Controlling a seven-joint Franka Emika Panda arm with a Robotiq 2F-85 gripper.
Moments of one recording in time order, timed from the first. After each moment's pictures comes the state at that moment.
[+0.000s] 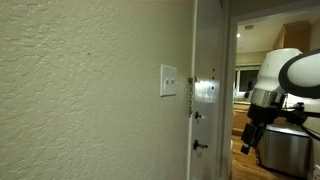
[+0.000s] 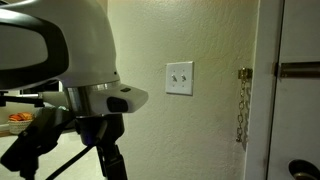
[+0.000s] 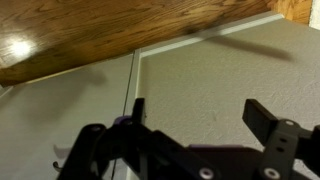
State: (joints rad) arm -0.11 -0.46 -0.18 -2.66 -0.01 2.43 -0.08
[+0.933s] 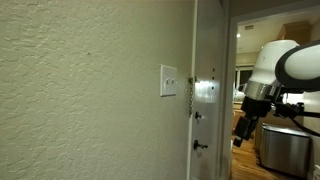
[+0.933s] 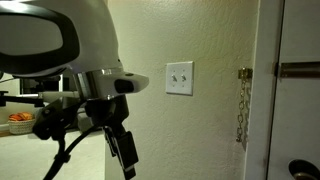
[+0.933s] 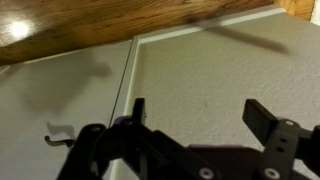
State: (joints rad) arm -0.11 -0.45 -0.12 -2.60 -0.01 2.43 -0.08
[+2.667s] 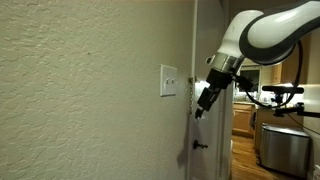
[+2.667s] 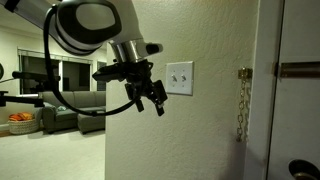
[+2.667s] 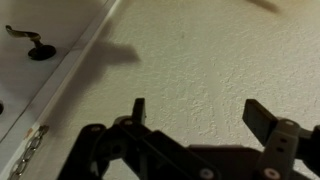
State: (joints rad) arm -0.03 -0.27 -0.05 -2.26 -0.01 2.42 -0.15
